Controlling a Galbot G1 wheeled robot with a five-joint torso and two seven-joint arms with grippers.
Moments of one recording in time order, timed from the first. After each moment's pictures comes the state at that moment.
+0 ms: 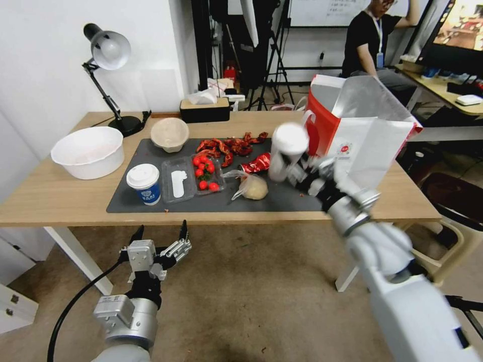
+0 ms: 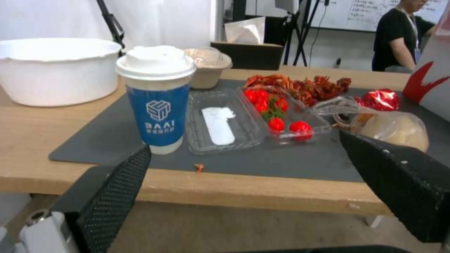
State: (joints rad) left arm 1.83 -1.52 -0.45 -2.42 -0.13 0.15 -0.13; right arm -0.99 1.14 0.46 2.19 0.54 -0.34 -0.06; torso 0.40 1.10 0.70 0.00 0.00
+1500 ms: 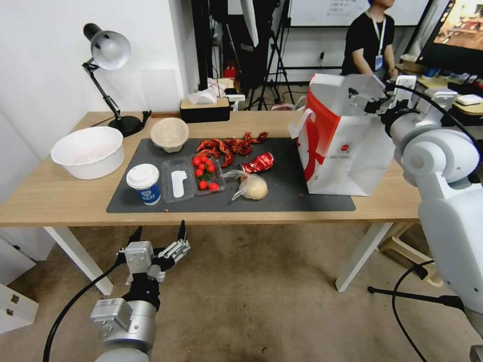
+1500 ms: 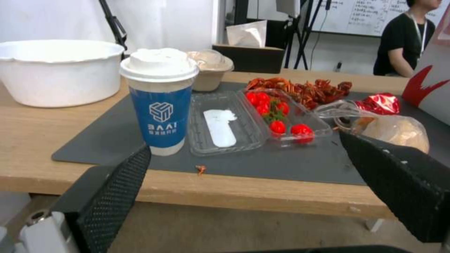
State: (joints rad) left arm 1.84 -1.53 -0.46 -2.42 -0.14 0.13 -0.13; right arm -0.67 0.97 0.47 1.96 0.81 -0.55 0.29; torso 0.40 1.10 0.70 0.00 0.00
